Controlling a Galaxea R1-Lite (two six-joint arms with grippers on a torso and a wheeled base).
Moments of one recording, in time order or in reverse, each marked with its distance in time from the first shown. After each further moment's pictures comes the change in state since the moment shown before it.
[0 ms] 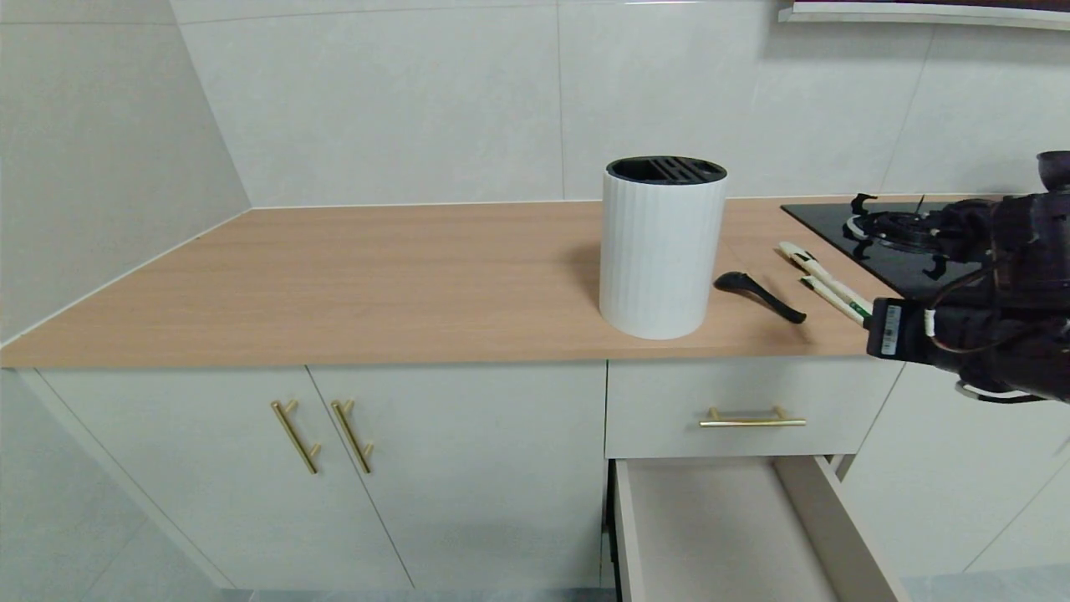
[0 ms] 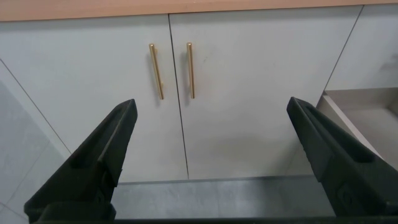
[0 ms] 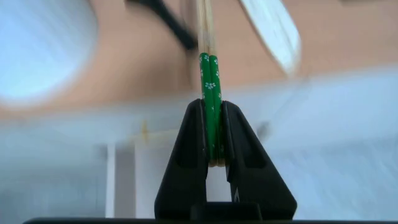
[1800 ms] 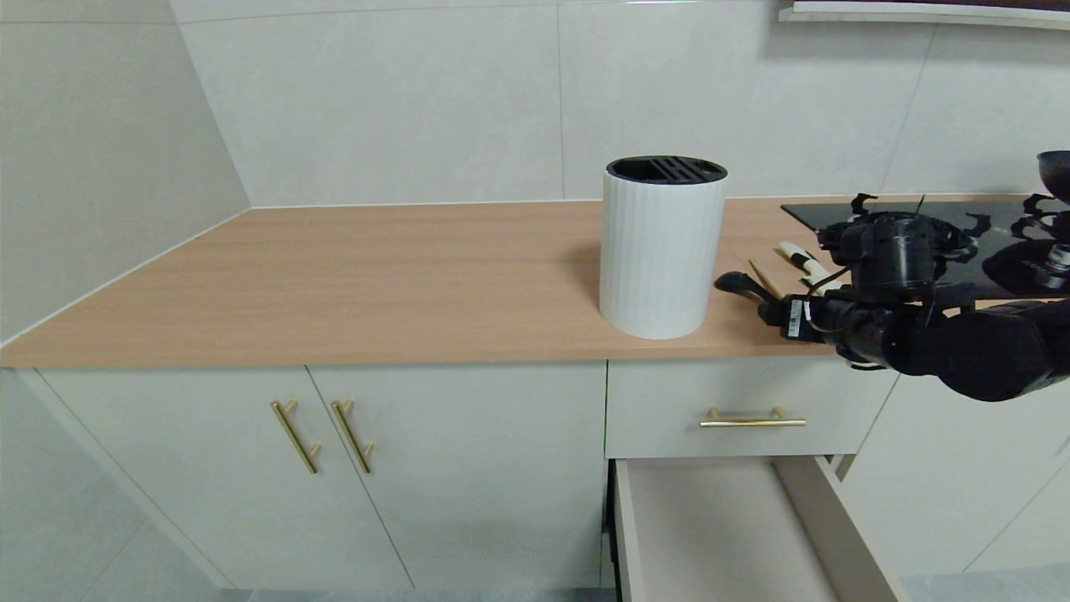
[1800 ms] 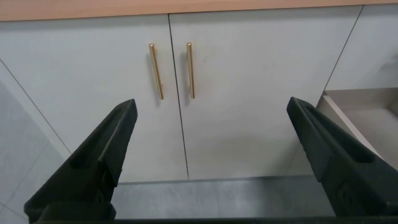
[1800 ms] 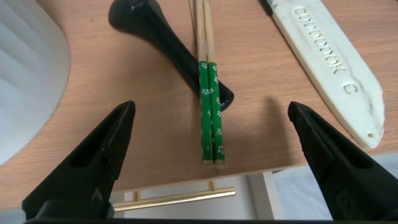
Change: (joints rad) left arm 0.000 0.000 0.000 0.000 0.000 -0.001; right arm -0.030 0.388 -0.173 -0.260 -0.012 -0.058
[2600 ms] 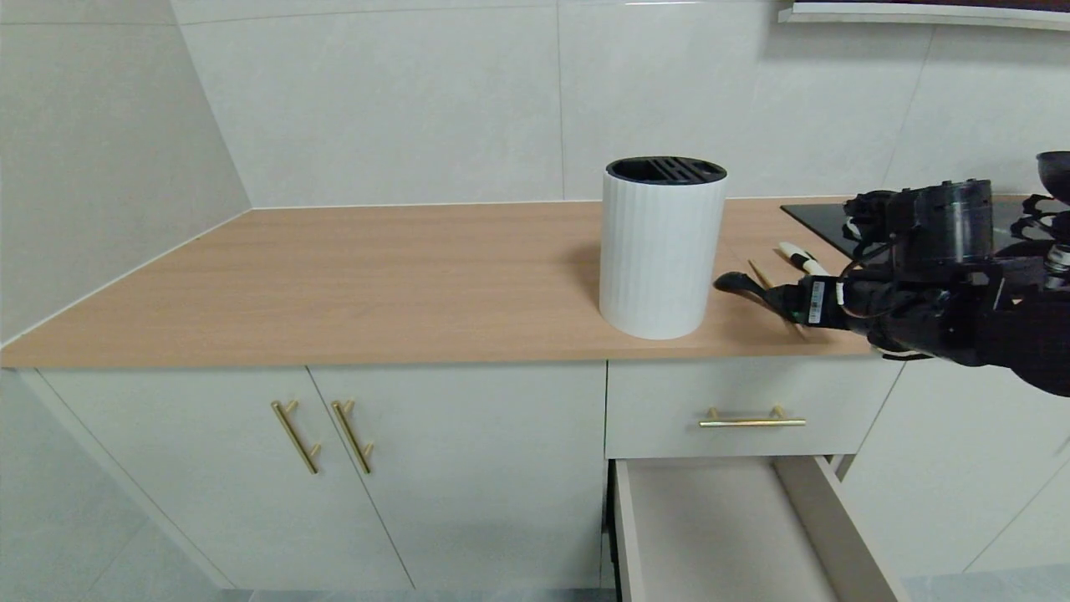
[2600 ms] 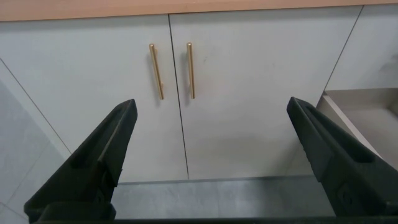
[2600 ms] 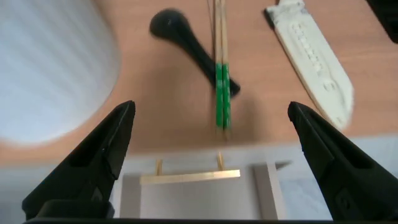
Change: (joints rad) left arm 0.000 0.000 0.000 0.000 0.000 0.000; right arm 0.036 -0.139 0.014 0.089 0.031 0.005
